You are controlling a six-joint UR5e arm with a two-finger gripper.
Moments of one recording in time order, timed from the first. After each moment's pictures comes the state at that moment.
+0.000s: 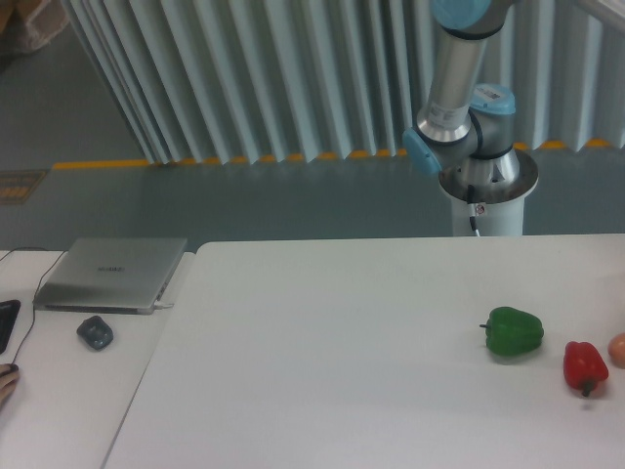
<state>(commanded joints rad) 2.60 -1.94 -1.49 -1.05 1.49 1.26</state>
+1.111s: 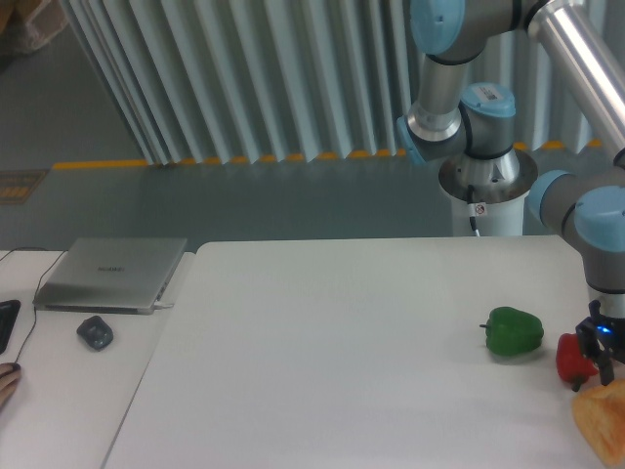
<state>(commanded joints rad) 2.50 -2.05 -1.44 -0.93 1.64 1.21</state>
